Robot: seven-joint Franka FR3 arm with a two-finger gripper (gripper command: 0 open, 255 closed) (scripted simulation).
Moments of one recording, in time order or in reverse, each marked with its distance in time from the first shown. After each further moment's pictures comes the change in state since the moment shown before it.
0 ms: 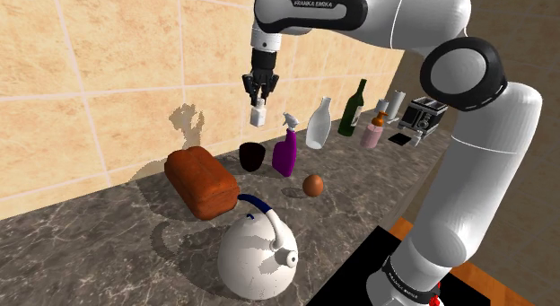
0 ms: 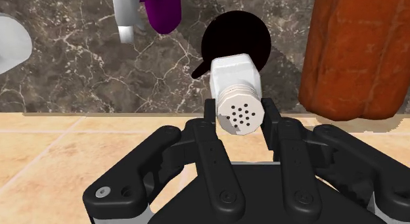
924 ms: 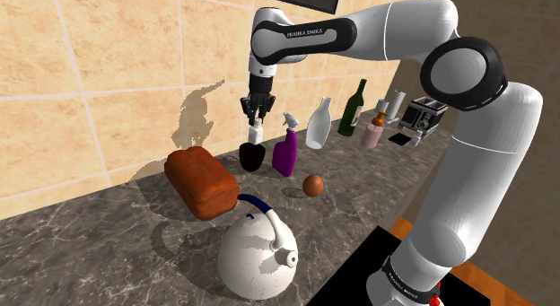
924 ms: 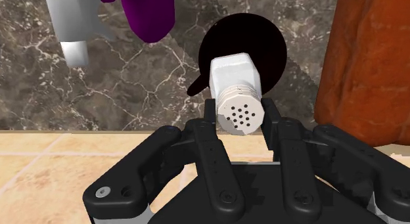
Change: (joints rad) arm -0.005 -0.002 -0.003 -0.191 0.000 0.189 0.000
